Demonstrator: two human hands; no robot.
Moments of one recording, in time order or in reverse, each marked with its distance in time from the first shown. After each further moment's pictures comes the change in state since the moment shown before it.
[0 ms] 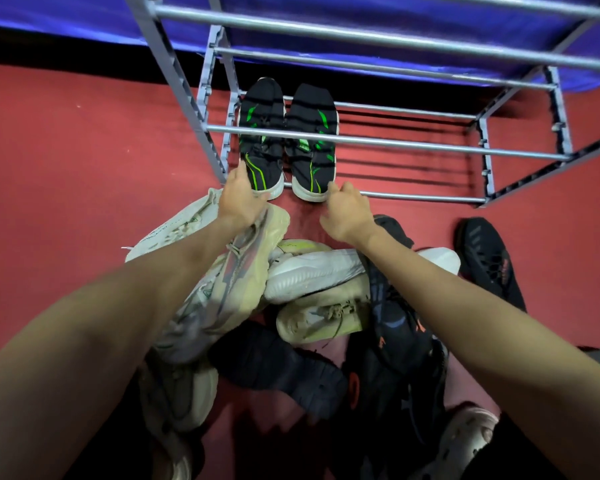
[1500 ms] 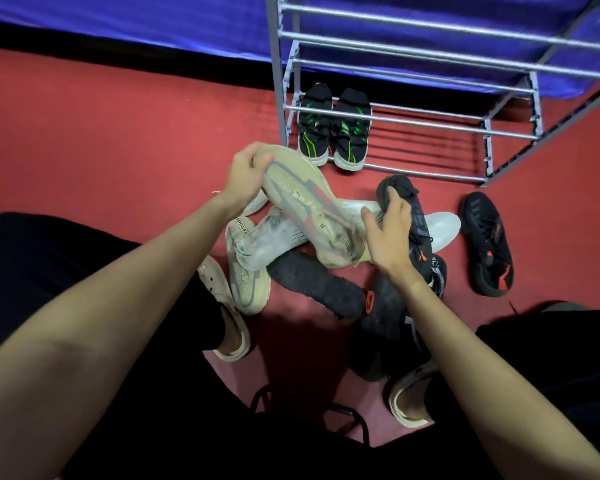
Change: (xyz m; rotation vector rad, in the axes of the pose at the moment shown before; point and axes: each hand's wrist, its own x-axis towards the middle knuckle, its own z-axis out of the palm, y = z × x) left_hand -0.201 0.018 -0.150 -0.448 0.111 0.134; right_hand -0.245 -0.027 -0.015 0.695 0.312 0.039
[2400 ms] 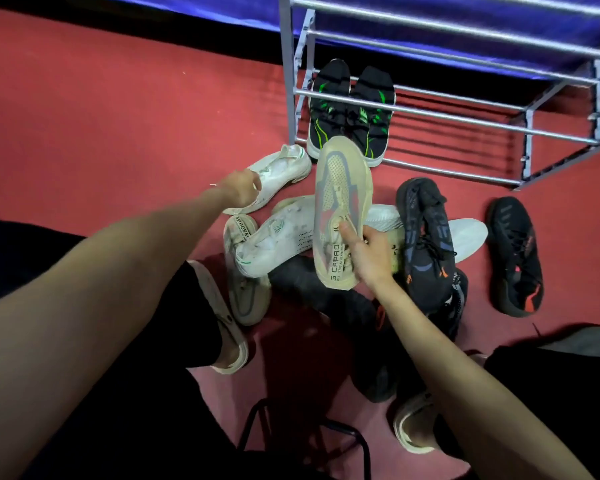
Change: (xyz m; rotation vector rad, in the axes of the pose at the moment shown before) left_hand 0.071 -0.085 -0.005 0.856 -0.495 -0.311; right_hand 0.031 0.015 0.066 0.201 -0.169 0.267
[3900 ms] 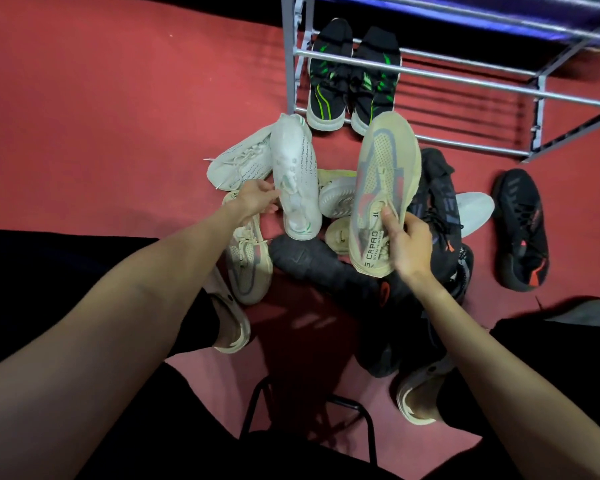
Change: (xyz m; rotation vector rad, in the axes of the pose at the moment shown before) left_hand -0.005 0.001 0.083 -0.914 -0.036 -0.200; right_hand -0.012 0.023 -0.036 -0.077 0.158 -0.036
